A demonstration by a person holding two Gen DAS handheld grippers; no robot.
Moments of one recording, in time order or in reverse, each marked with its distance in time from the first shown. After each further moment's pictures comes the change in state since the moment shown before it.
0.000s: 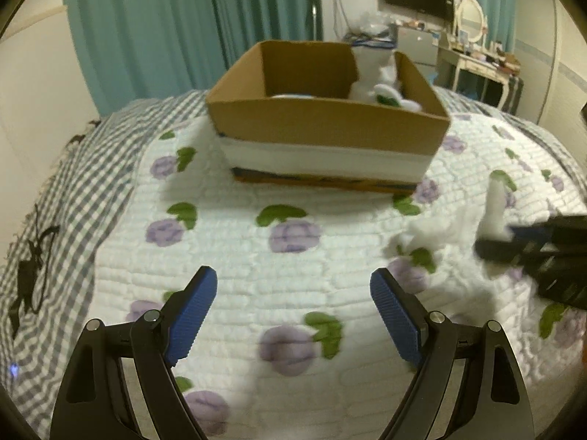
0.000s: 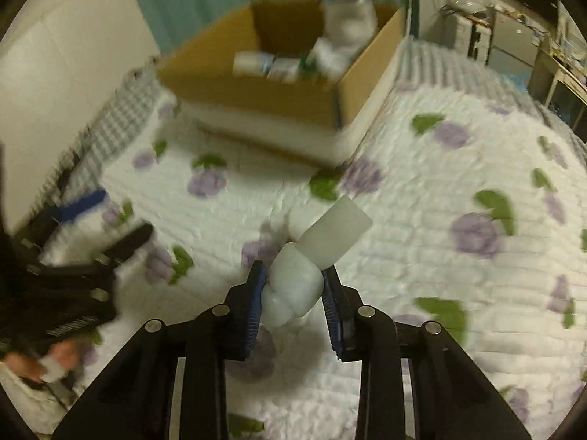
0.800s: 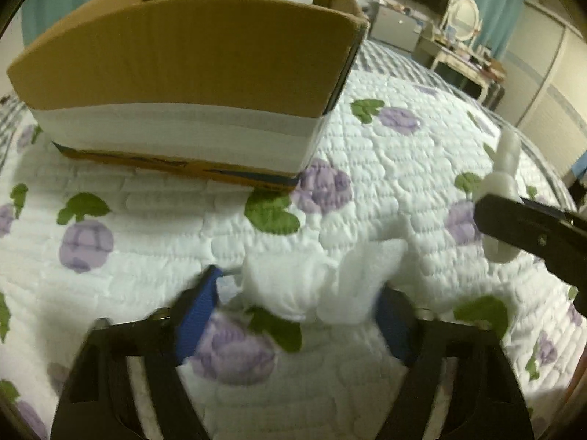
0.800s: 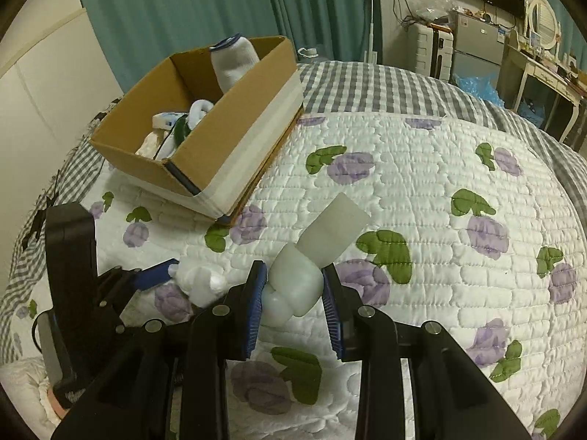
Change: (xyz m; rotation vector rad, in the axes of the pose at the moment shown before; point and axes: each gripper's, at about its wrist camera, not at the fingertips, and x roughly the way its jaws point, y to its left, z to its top) left arm 0.090 -0.107 0.027 -0.109 0.138 -0.206; right arm 0.005 -0.081 0.030 0.062 -0.075 -0.073
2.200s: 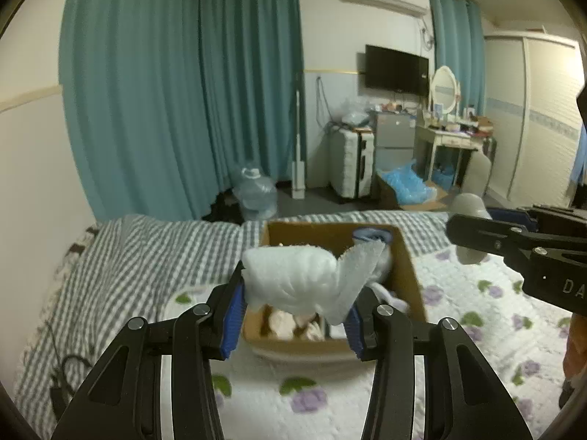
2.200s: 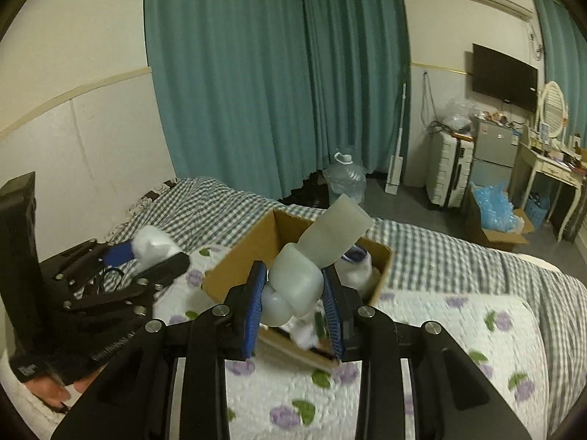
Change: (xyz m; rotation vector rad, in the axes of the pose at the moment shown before) left arm -0.191 0.089 0.105 0.174 -0.456 0.108; right arm -0.118 0.147 0.121 -0.138 -0.343 0.035
